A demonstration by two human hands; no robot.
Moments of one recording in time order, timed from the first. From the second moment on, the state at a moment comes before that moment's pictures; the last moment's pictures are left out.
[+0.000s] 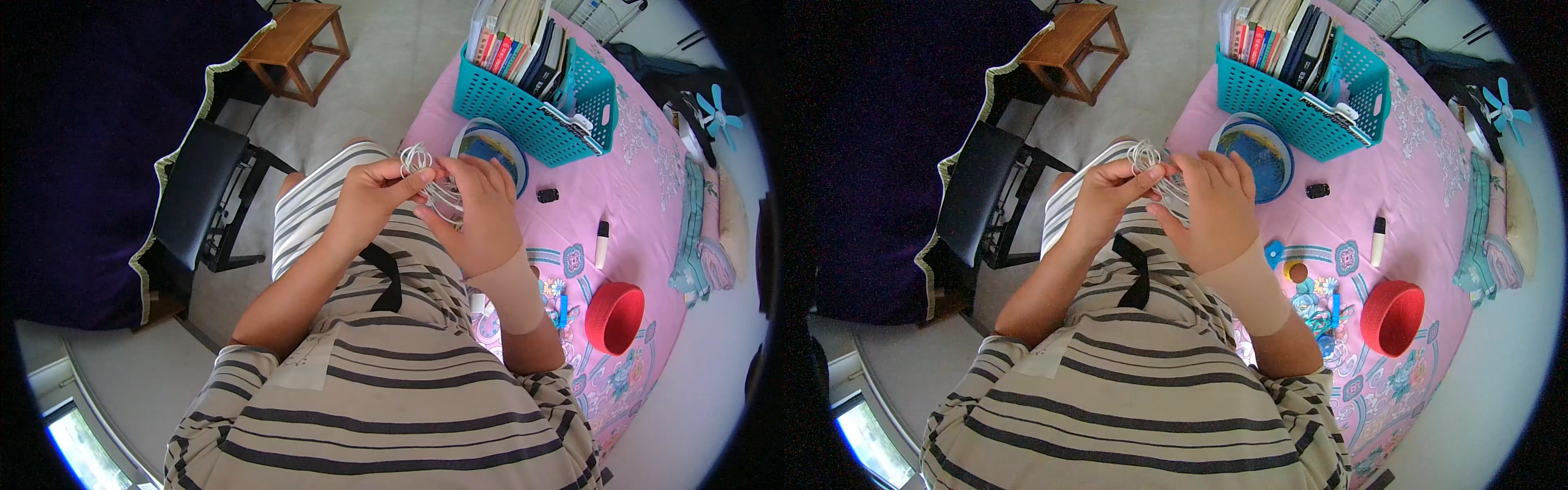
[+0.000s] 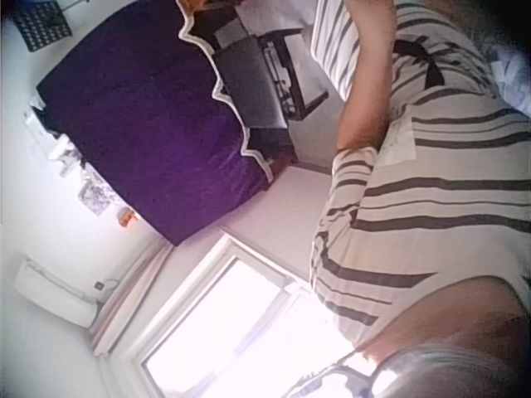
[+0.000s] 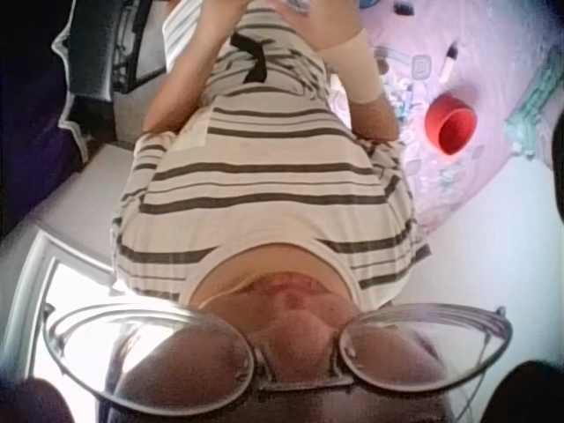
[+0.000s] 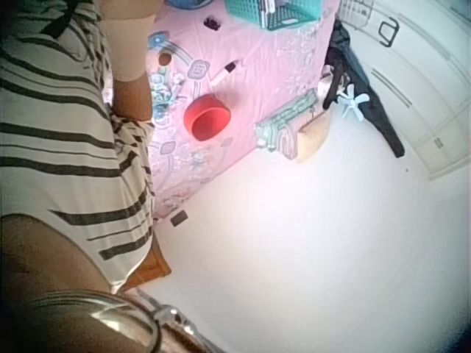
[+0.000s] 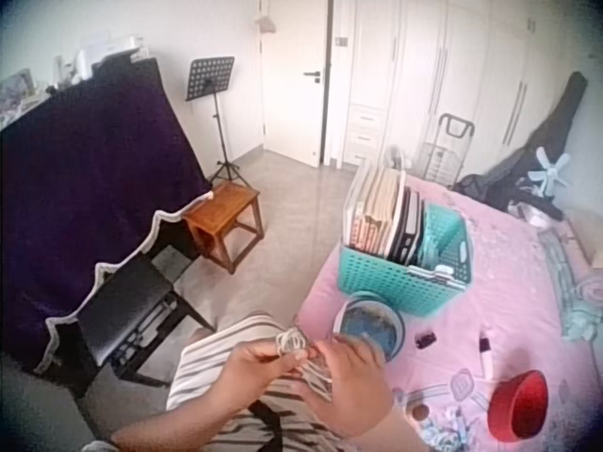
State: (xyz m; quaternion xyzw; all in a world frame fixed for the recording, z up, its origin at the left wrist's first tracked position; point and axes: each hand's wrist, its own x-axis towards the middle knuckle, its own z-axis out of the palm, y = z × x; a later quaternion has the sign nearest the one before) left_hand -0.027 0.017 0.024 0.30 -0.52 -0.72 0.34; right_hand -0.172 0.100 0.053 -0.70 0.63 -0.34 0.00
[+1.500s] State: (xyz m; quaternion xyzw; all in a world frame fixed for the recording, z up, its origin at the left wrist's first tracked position) left_hand -0.013 0.005 0.035 0.17 -0.52 -0.80 0.25; right_hand -0.178 0.100 0.030 -0.21 0.20 -0.50 0.82
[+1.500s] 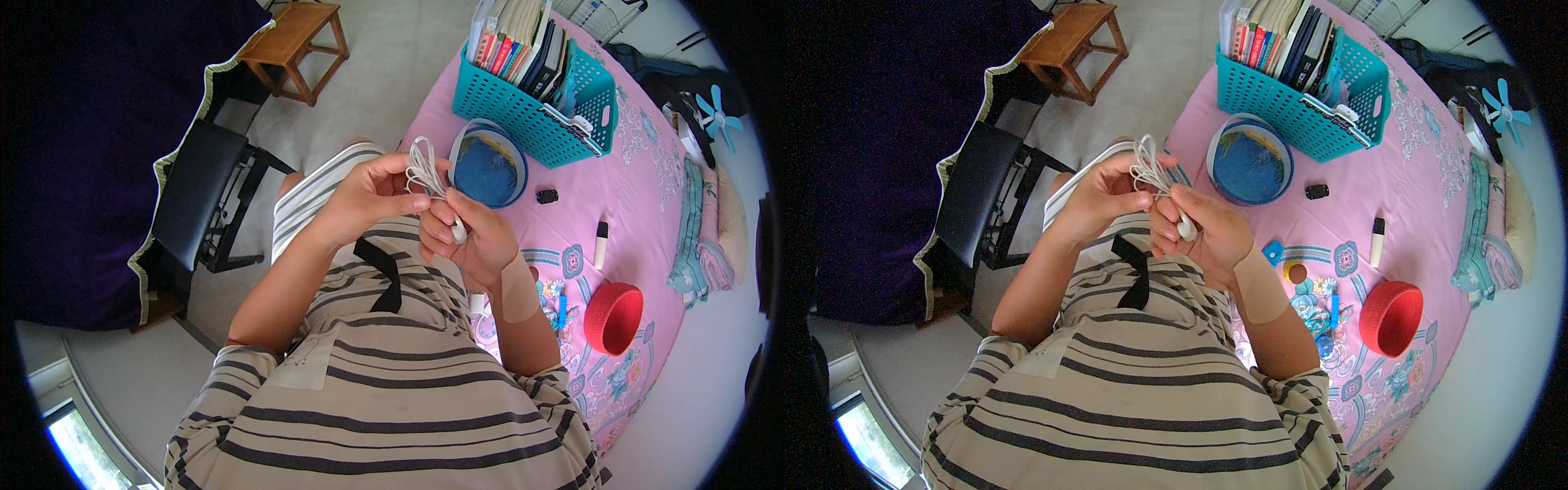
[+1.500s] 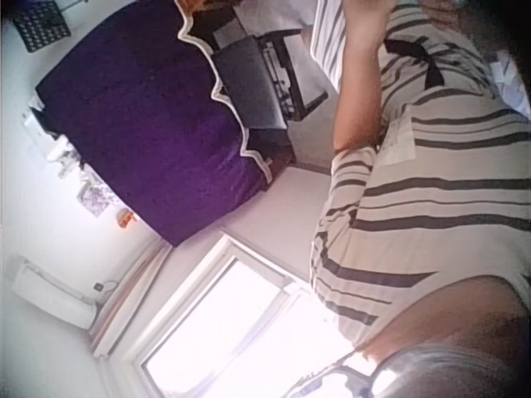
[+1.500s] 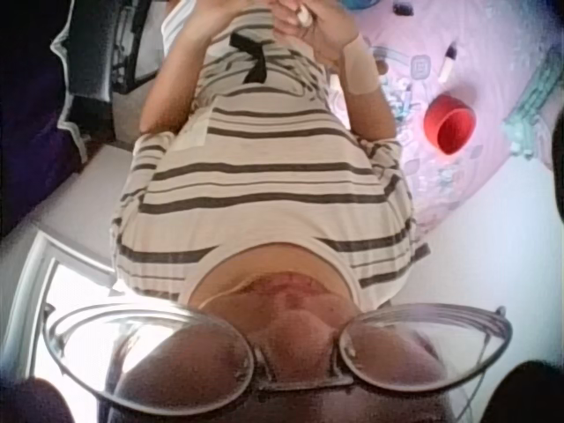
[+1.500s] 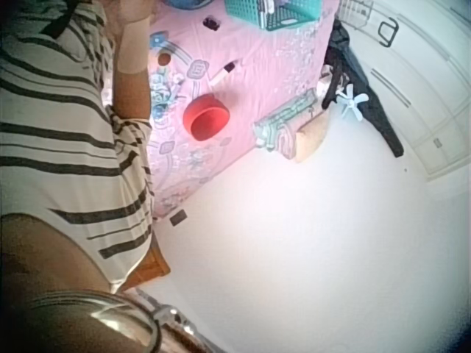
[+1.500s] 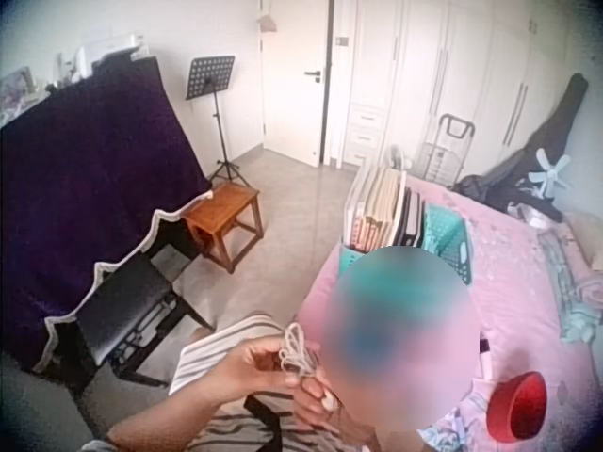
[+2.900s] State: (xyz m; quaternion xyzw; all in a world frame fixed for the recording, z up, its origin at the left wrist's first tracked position) left_hand -0.007 0.000 0.026 0.27 -0.56 -0.73 0.27; right_hand -0.187 0.092 0.031 -0.39 0.36 -0.68 0.51
